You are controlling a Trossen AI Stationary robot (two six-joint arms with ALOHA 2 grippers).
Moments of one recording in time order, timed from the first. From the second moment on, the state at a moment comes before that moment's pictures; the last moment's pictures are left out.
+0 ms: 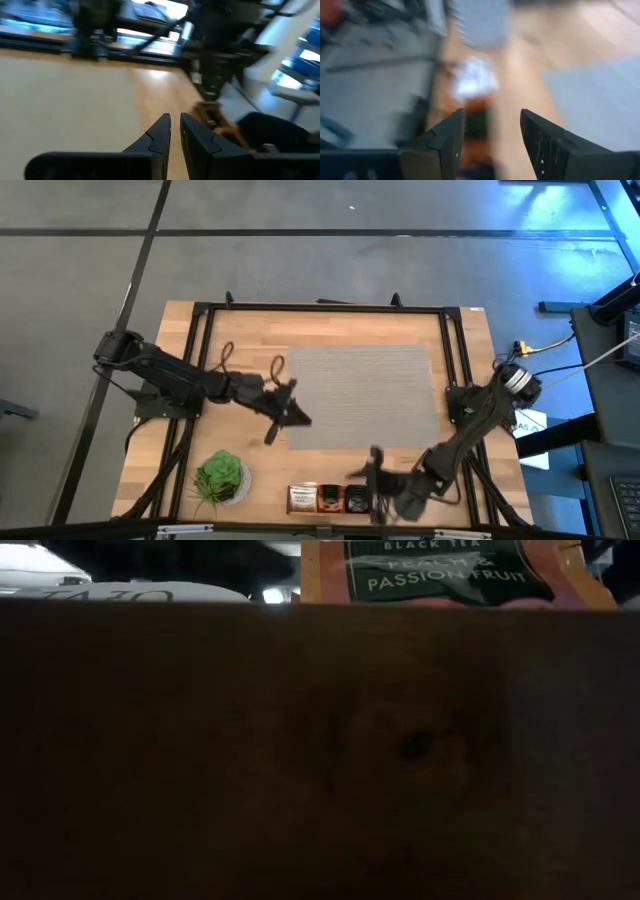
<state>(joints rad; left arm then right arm) -0.16 1.35 0.59 0.57 0.12 -0.23 0.82 1.78 1.08 0.13 0.69 0.57</state>
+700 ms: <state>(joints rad) -0.34 2.00 1.19 0.47 0.56 -0.12 0.76 1.56 1.08 -0.56 0.57 0.82</state>
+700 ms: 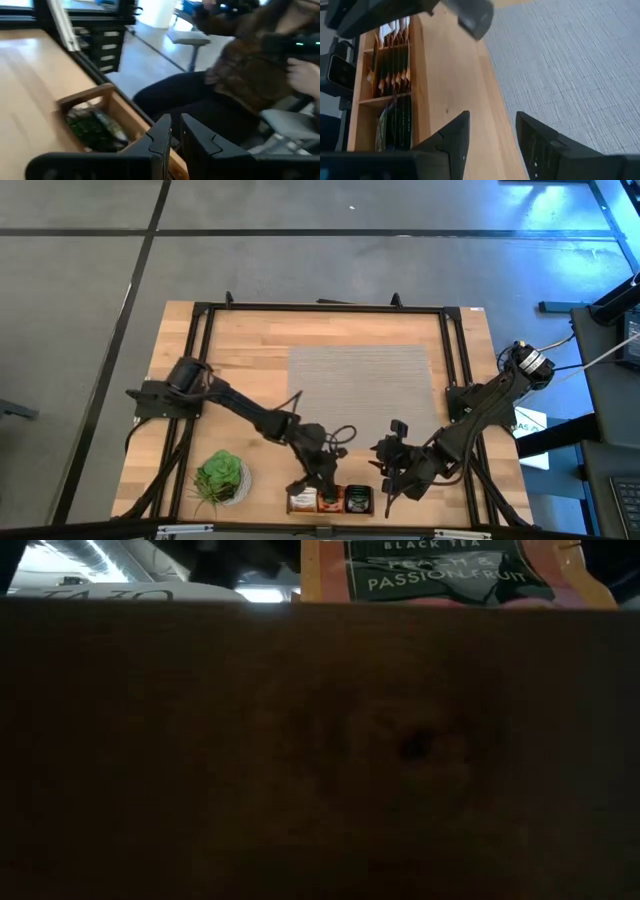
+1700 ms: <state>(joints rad) -0.32 2.15 1.23 0.51 0.69 -0.07 0.76 1.56 1.07 -0.53 0.56 0.81</state>
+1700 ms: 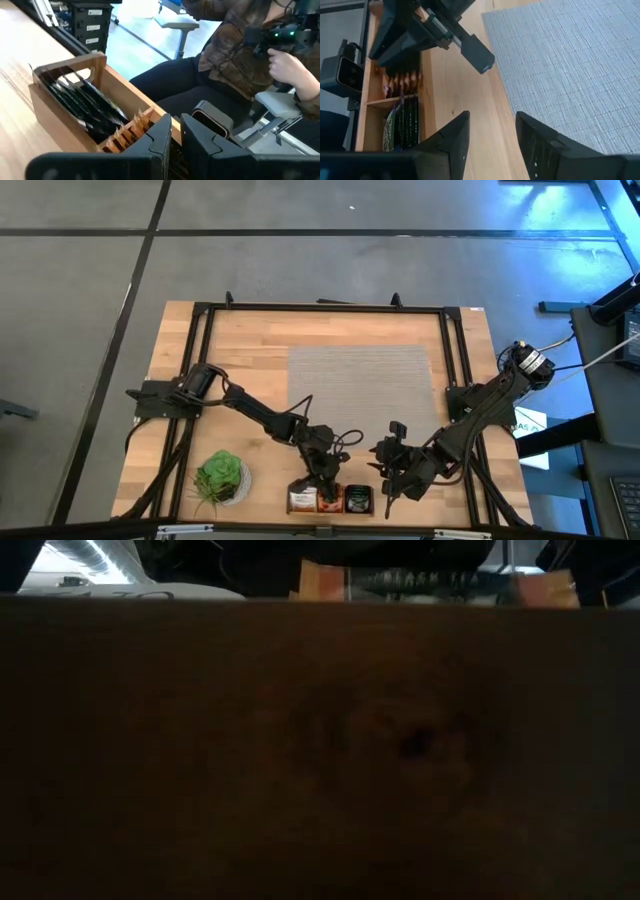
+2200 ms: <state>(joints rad) -0.24 2.08 1.23 0.49 0.84 -0.11 0.74 1.56 1.07 -0.55 0.68 0.80</state>
